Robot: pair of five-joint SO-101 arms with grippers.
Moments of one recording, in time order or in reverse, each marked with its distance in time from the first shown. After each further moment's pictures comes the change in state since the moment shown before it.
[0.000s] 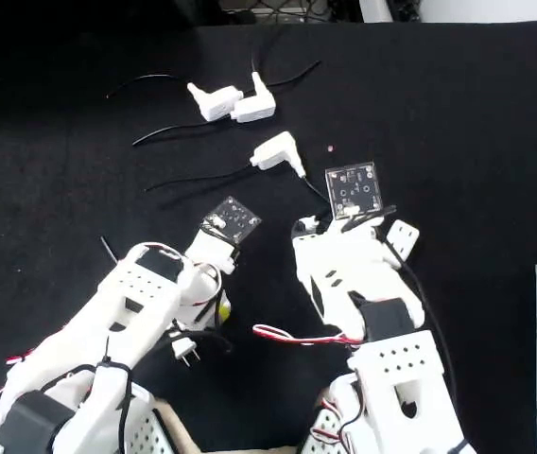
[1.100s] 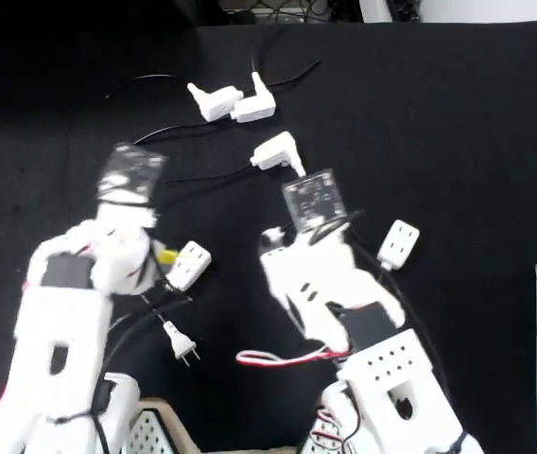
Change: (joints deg) left arm -23.1 -23.0 -4.7 9.1 -0.9; right arm -12.5 0.1 0.0 0.0 0.0
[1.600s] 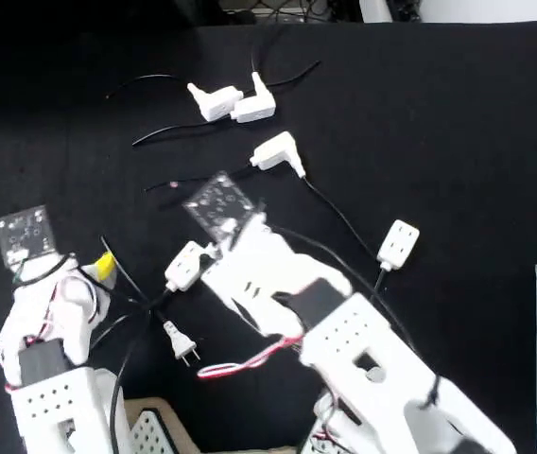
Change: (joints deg) left arm -23.2 -36.0 29.6 -7.4 13.4; right arm -15.4 21.3 -15.4 0.0 8.3
